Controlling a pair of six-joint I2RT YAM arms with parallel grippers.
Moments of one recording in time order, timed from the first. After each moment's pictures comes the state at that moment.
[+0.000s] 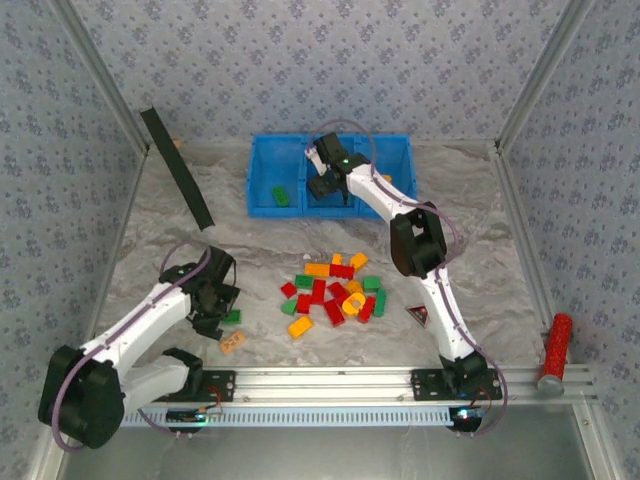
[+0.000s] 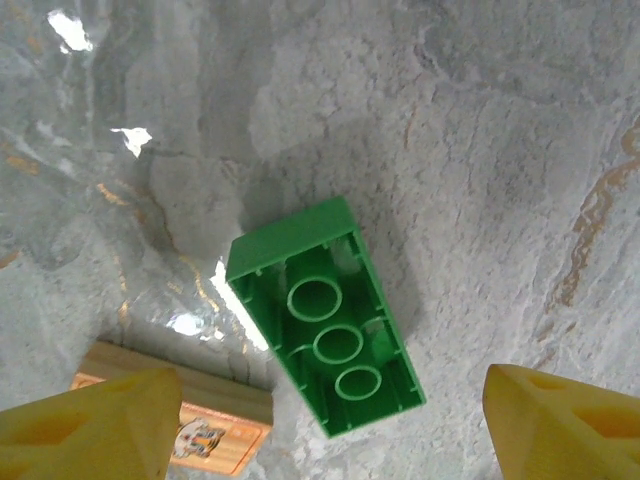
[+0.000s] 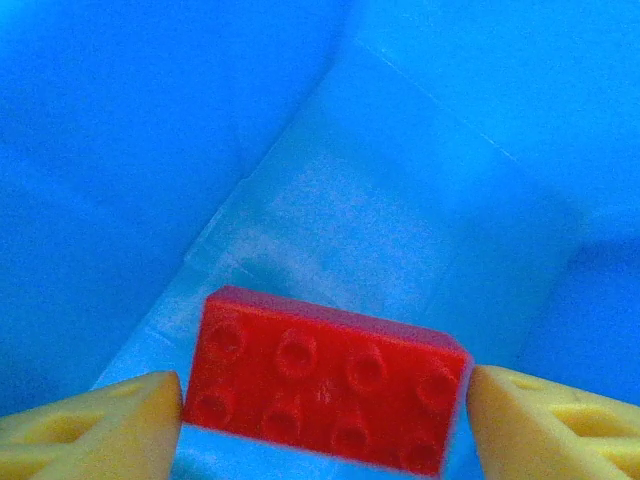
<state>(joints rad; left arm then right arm) -0.42 1.07 0.60 -0.94 0.00 -1.65 0.52 2.48 2.25 -0.70 0.14 -0.18</state>
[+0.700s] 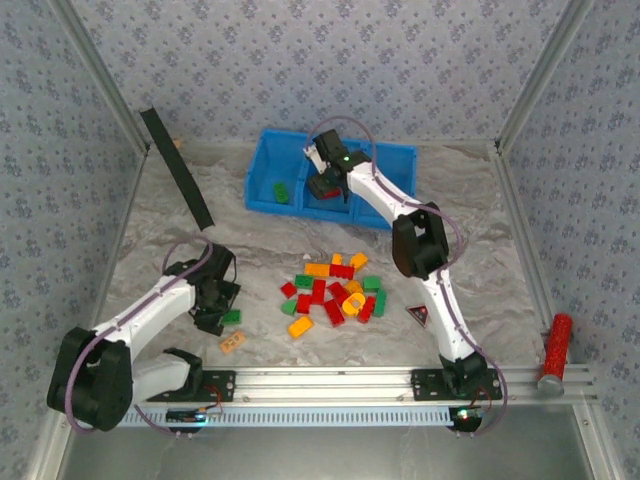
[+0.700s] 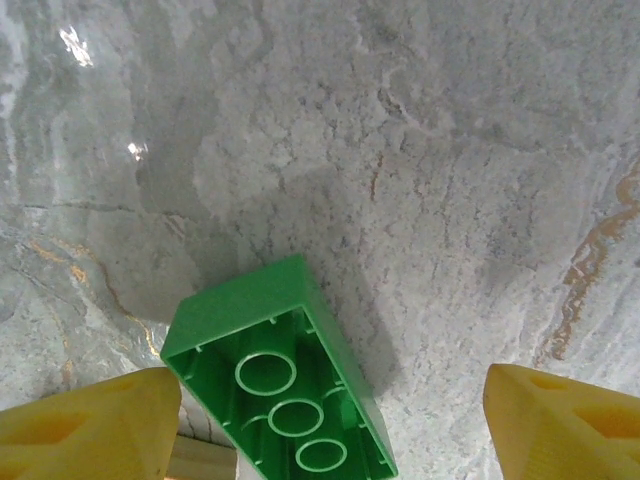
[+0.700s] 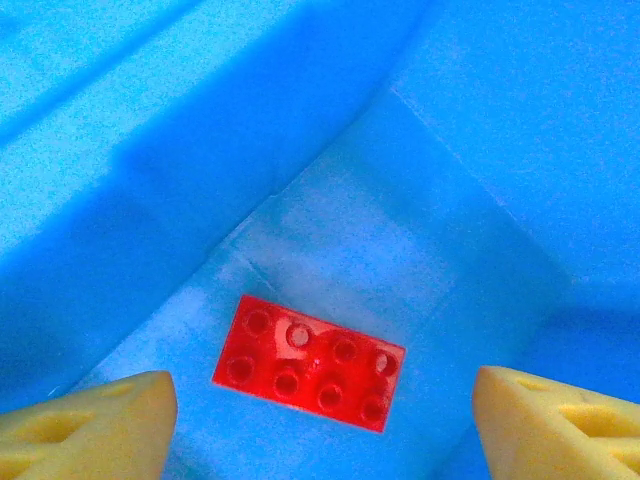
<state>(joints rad) -0.38 1.15 0.59 -0.85 0.00 -1.60 0.52 2.43 2.24 -0.74 0.14 -0.19</state>
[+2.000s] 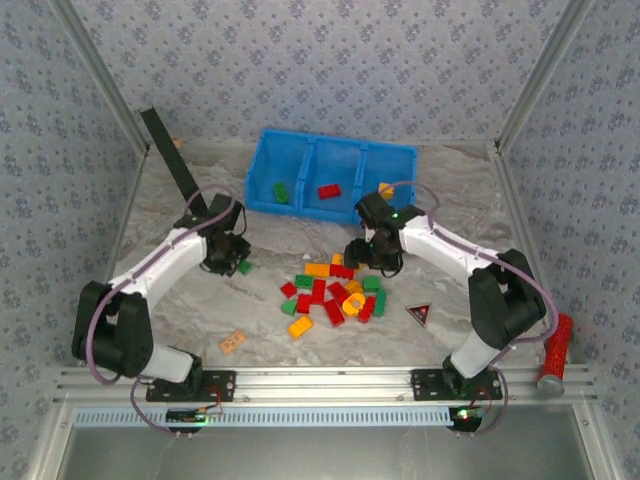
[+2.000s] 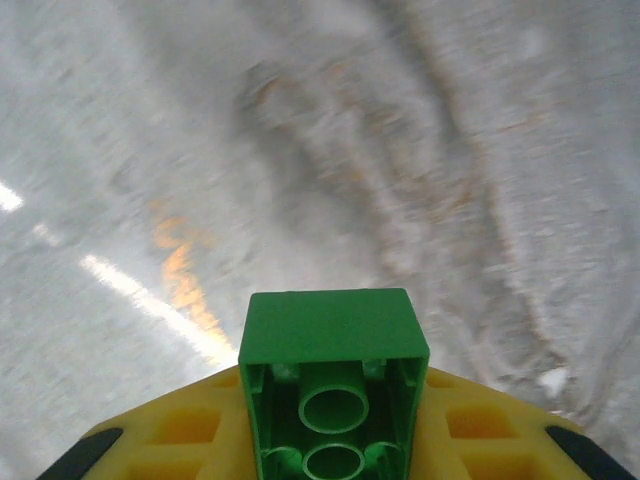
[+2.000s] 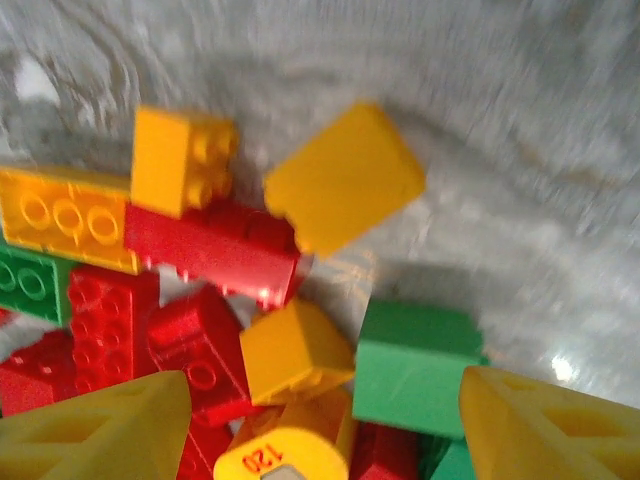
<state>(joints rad) -0.35 1.45 1.02 -0.83 -0.01 -1.20 0.59 1.61 1.14 -0.84 -0.14 0.56</state>
